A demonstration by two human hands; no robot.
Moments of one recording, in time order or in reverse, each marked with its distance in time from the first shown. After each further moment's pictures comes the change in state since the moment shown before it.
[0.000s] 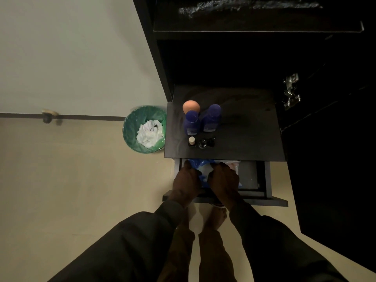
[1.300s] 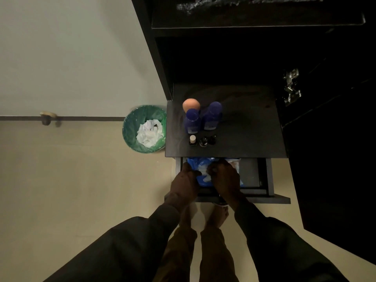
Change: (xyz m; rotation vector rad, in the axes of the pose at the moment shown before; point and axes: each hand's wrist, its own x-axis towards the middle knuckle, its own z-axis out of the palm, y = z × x) left_hand -0.013 -0.015 -0.001 0.091 -0.017 0.106; right_hand 0.005 0.012 0.018 0.177 0.120 -0.102
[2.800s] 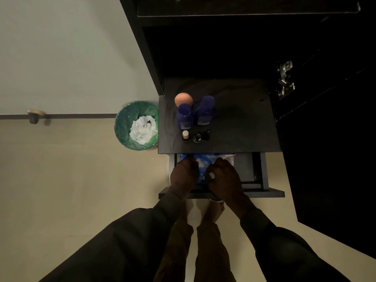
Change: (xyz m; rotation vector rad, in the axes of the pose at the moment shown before) left_hand 0.016 0.024 -0.006 -0.177 0.127 -0.121; right_hand -0.026 0.005 -0.019 -0.081 -0.030 -0.167
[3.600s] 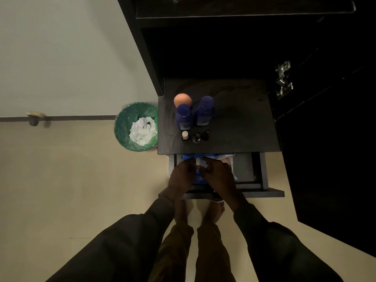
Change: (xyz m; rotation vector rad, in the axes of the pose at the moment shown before) left_hand 0.000 -0.019 0.001 -0.084 -0.106 0.147; right_hand 0.020 -0.024 -0.006 0.341 -0.076 0.308
